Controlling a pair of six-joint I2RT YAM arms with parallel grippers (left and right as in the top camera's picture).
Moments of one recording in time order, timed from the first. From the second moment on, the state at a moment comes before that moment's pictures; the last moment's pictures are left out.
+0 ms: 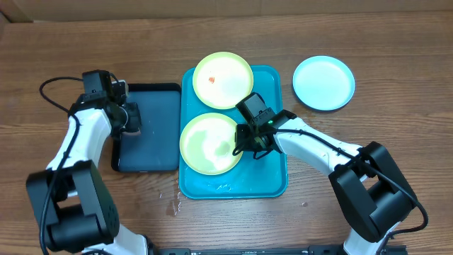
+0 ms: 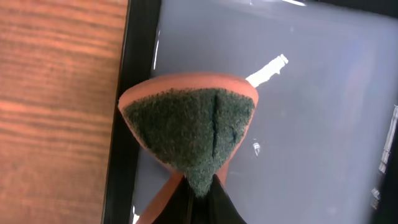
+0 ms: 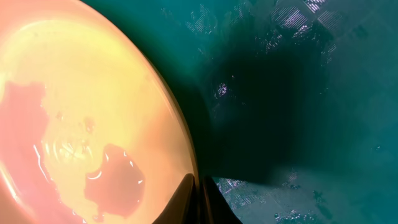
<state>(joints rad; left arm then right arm) 0.21 1.76 1.13 -0.57 0.04 0.02 0.64 1.88 1.16 -0.50 -0.15 0.67</state>
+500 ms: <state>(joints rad) 0.21 1.77 1.13 -0.49 0.03 0.11 0.64 1.88 1.16 -0.50 -0.15 0.67</state>
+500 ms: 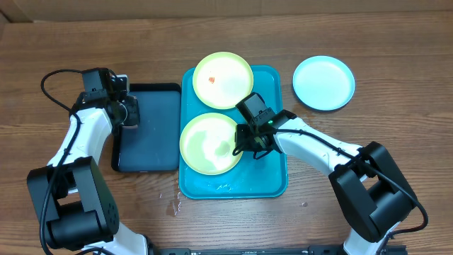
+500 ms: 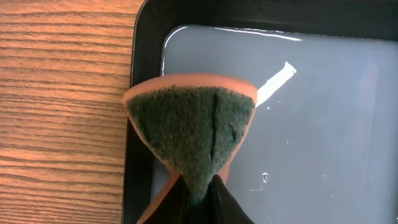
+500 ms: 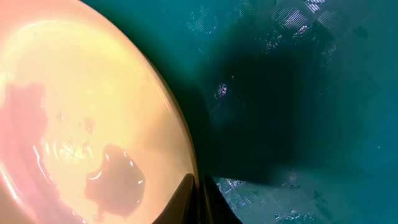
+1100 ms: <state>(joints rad) 0.21 1.74 1.31 -0.73 0.10 0.05 0.64 1.88 1.16 -0.49 -0.15 0.67</state>
